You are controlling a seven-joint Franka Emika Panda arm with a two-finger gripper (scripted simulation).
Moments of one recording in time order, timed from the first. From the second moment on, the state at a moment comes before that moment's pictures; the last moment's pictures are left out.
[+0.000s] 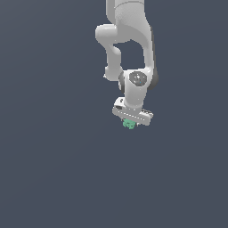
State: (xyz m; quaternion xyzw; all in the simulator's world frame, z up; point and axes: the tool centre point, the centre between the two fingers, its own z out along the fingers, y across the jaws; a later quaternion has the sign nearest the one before) arm -0.067 0.089 0.071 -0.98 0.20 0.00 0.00
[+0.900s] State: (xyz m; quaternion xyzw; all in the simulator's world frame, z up) arm -0.052 0.097 0.181 -0.98 0.20 0.00 0.00
